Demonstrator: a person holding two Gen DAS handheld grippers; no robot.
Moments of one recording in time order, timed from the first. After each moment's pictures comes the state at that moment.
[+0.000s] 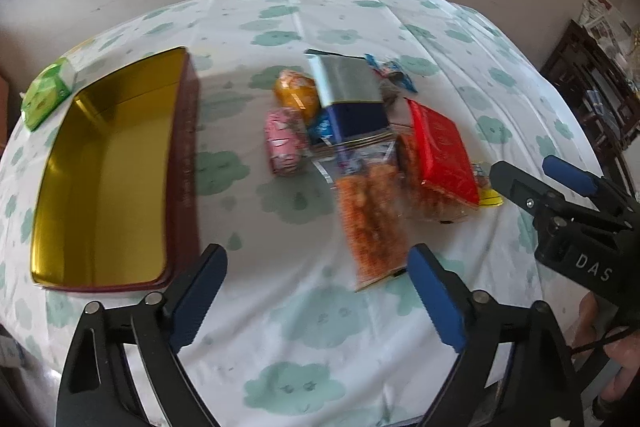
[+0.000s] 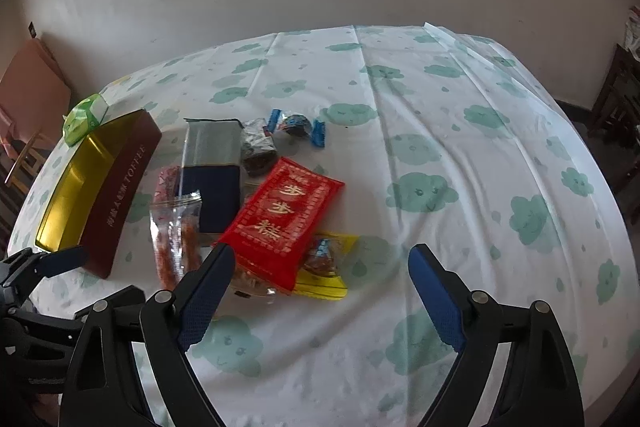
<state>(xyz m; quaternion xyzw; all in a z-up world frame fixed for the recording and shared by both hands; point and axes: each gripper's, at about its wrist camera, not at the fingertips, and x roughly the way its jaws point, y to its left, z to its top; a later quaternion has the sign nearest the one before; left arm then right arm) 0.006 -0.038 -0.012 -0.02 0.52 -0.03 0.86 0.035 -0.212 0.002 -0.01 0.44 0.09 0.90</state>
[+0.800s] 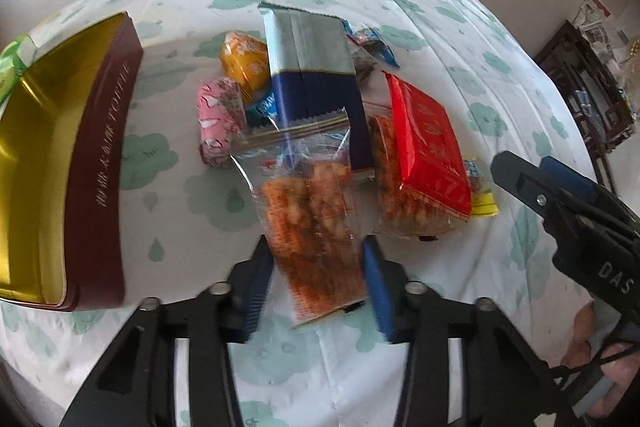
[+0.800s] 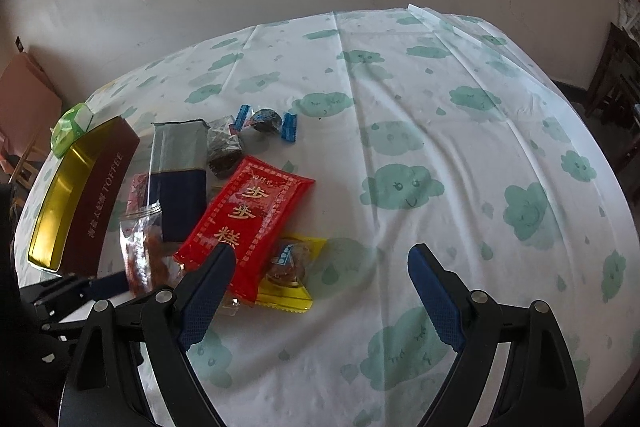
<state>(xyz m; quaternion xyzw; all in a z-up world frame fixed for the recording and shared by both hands) 0.035 -0.054 -0.048 -0.06 0.55 -0.07 0.83 0.056 -0.234 -0.010 0.02 0.46 0.08 0.89</state>
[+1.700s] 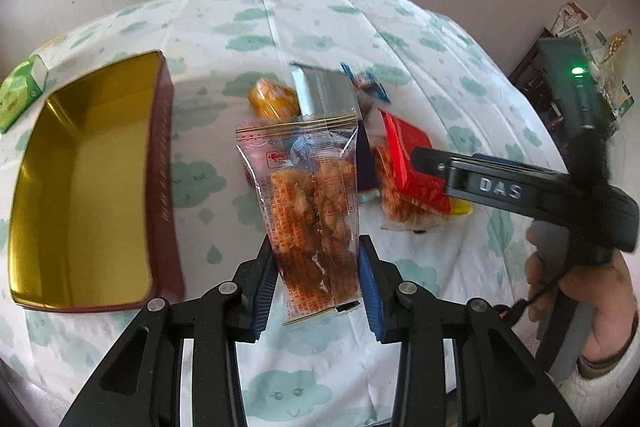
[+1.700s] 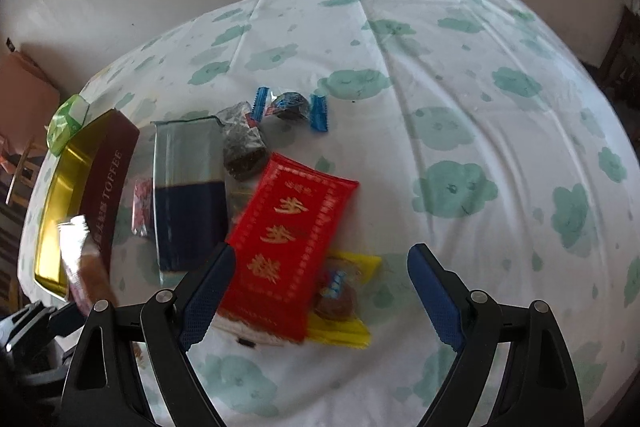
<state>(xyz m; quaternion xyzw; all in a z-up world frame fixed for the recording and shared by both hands) 0.012 -0.020 0.000 -0.05 0.51 -0.09 0.85 0.099 -0.200 -0.021 0.04 0.52 0.09 0.85</state>
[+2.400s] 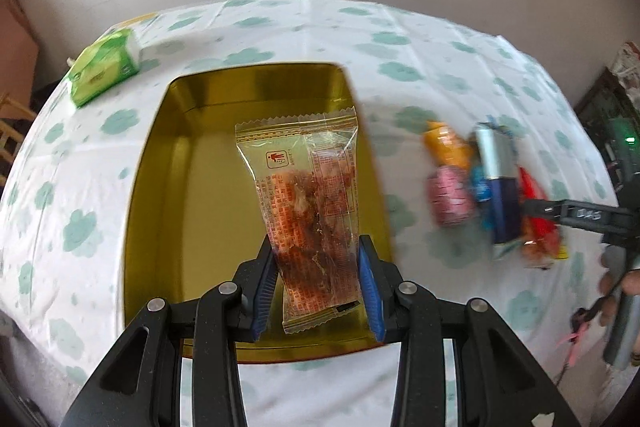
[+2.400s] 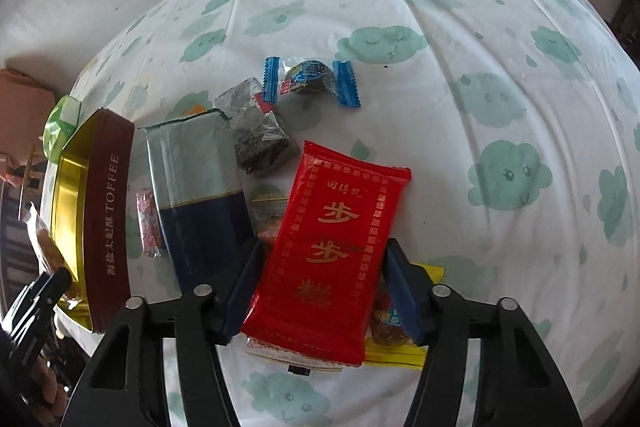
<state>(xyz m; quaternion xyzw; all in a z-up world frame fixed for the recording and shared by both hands) 0.024 0.109 0.002 -0.06 0.51 0.03 0.86 0.130 -0.179 -0.038 0.08 0.60 0.08 0.79</state>
